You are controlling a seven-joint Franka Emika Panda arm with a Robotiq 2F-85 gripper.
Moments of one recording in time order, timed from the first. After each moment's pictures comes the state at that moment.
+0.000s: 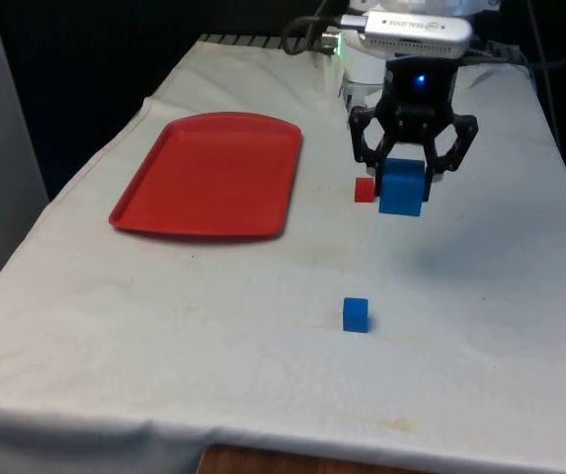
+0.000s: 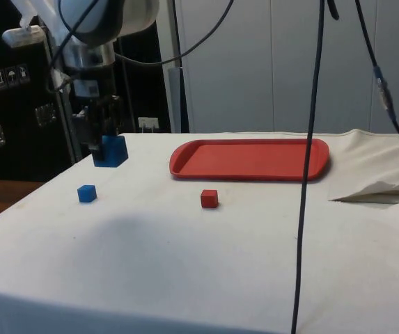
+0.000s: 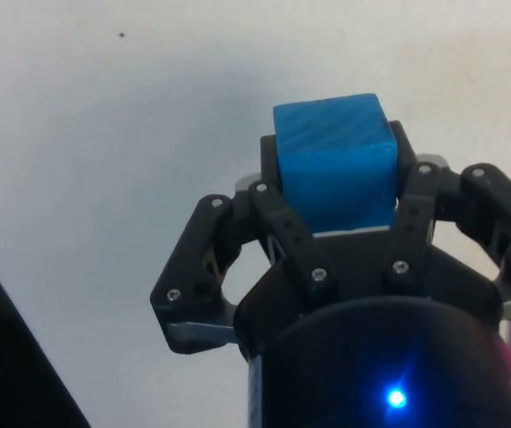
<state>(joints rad) 0.57 0.58 -0.55 -1.74 0.31 2.30 -0.08</state>
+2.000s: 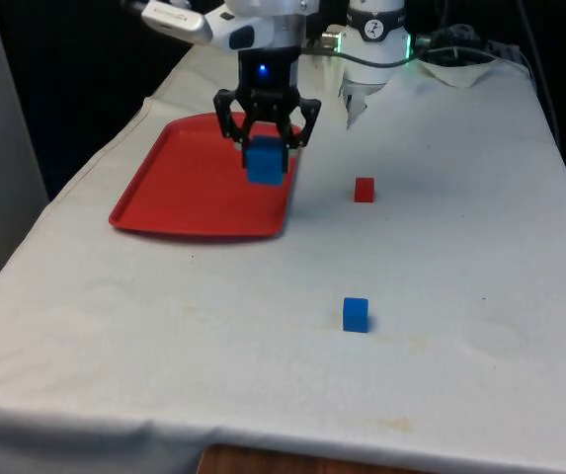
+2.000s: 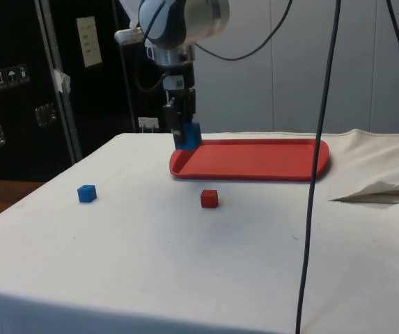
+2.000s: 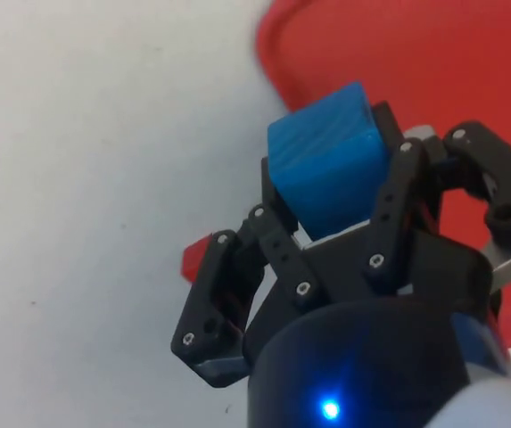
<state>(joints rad) 0.55 0.47 -0.78 -2.09 0.41 2.45 -0.48</state>
